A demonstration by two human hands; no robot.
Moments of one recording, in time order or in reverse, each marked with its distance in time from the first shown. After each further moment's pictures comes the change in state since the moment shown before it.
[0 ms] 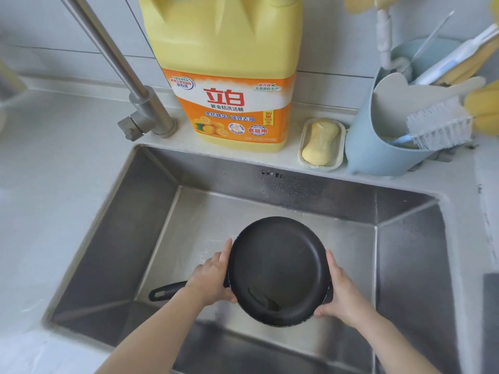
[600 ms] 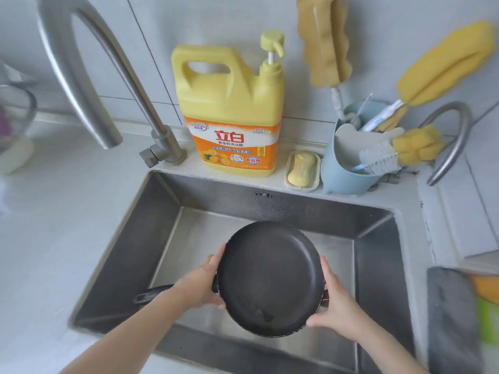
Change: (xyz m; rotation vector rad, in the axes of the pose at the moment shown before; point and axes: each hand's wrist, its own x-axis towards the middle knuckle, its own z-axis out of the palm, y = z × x) left_hand -0.058 -0.002 -0.060 -0.270 -0.021 0.174; right_hand -0.069 -0.056 -0.028 0.151 0.072 -0.076
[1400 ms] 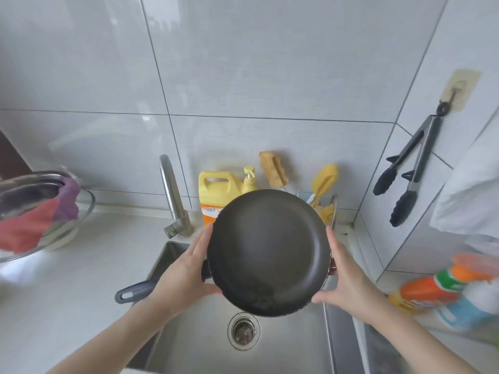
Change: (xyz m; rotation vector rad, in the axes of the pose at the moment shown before) left_hand -0.191 0.118 -0.110 0.093 0.775 0.592; right_hand -0.157 -0.178 -0.111 -0.172 0.403 -0.484
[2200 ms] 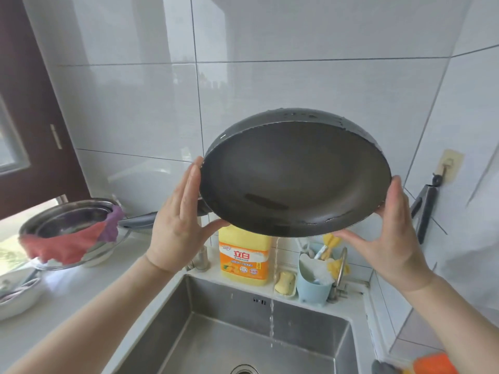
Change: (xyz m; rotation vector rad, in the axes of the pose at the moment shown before) left_hand 0.049 0.108 -0.124 0.474 0.897 0.437; right_hand 0.057 -0.126 -0.133 -0.163 0.623 -0.921
